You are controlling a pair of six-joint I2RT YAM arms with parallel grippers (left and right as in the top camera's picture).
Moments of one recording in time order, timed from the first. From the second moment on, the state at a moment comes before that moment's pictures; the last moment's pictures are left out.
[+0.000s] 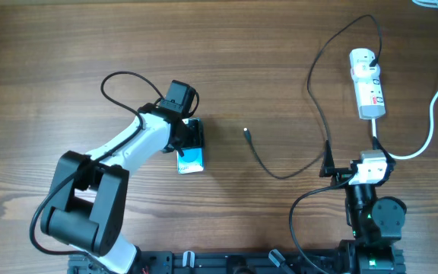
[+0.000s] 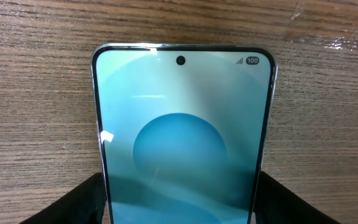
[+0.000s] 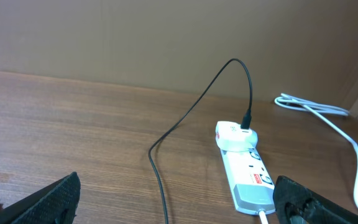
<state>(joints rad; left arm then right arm) -0.37 1.77 1.00 -0.60 0.08 -0.47 -0.03 0.08 0.01 0.00 -0.06 -0.12</state>
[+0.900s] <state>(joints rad) -0.46 1.80 1.00 -0.59 -0.10 -0.47 -0.03 0.08 0.01 0.00 -0.06 -0.12</state>
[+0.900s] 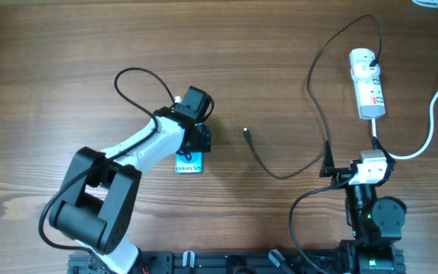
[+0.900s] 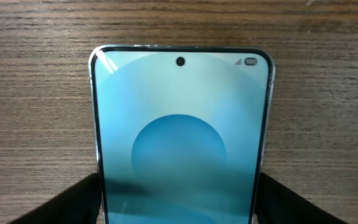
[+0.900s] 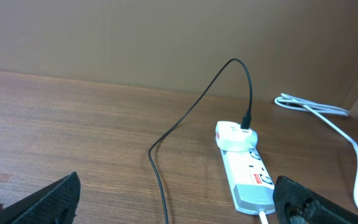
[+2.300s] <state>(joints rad) -0.46 1.79 1.47 -1.19 0.47 -0.42 -0.03 0.08 0.01 0.00 -0.06 -0.12</state>
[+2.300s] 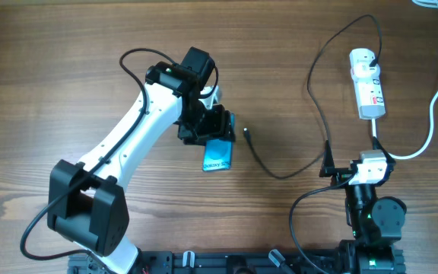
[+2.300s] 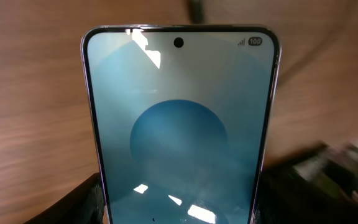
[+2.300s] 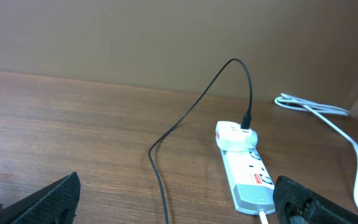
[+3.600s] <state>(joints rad) -0.22 1.79 1.47 -1.16 1.08 -0.67 -0.04 0.29 0.41 -0.40 -0.86 0.70</state>
